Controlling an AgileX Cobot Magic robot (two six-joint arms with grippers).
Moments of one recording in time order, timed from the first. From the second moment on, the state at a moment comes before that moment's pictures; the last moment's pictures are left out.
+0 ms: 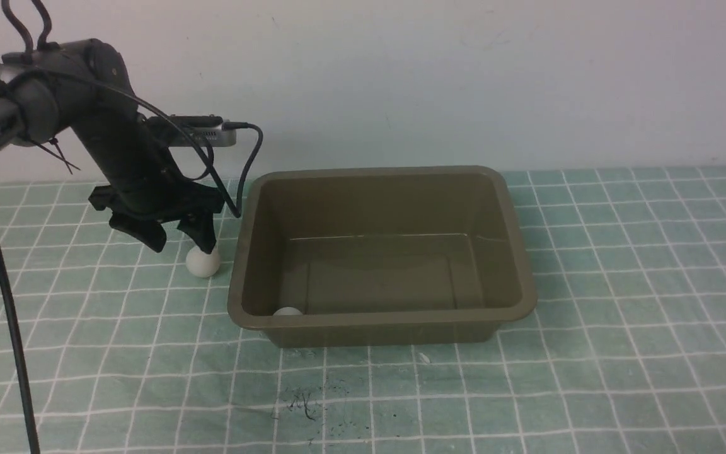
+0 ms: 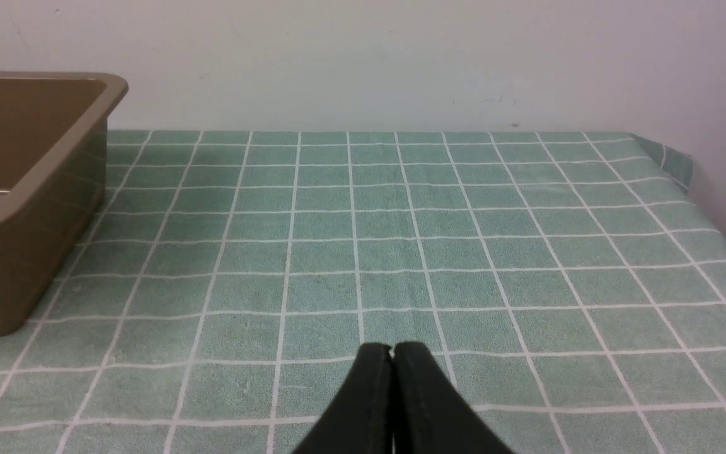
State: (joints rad) right arm -0.05 -0.01 0.02 -0.11 0.37 0.15; left arm -0.04 2.21 -1.83 -0.18 1.12 0.16
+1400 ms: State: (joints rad) right arm -0.05 -0.01 0.02 -0.11 0.37 0.15; left arm -0.30 2.10 -2.01 -0.29 1.23 0.06
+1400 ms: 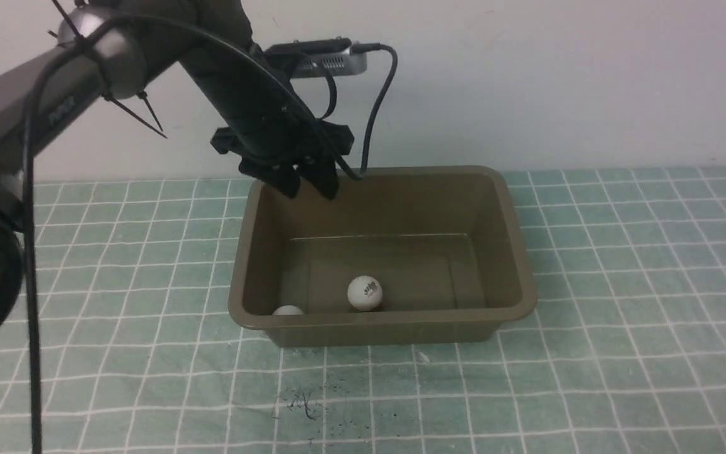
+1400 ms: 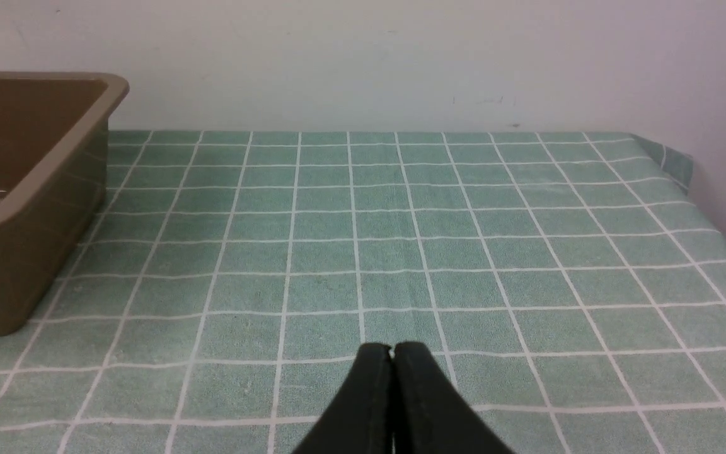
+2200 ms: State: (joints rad) right arm -0.05 -0.01 0.02 -0.11 0.37 0.15; left arm -0.30 0.87 -0.93 -0.22 0.82 0.04
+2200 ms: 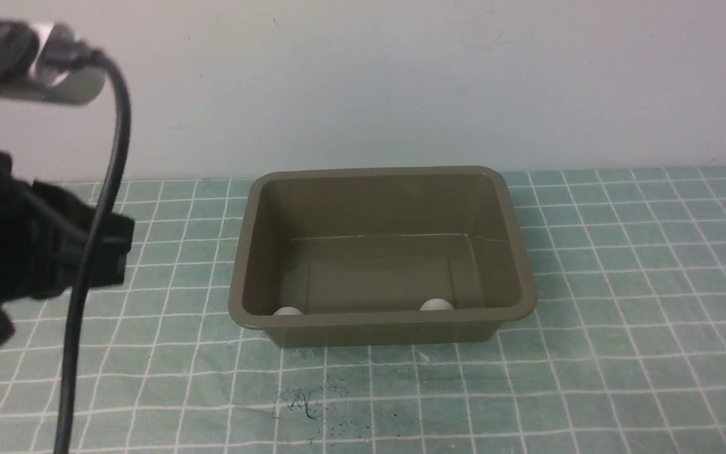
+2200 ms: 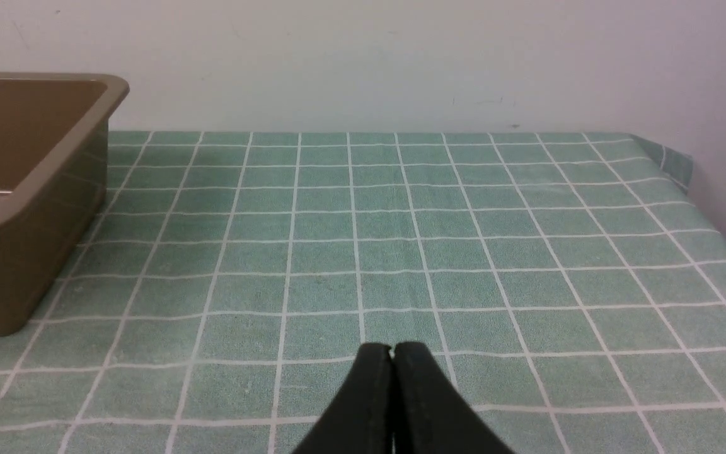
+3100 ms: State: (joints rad) right arm -0.05 -0.01 0.02 -0.11 0.37 0.15; left arm -0.20 0.23 -0.38 -0.01 0.49 0.03
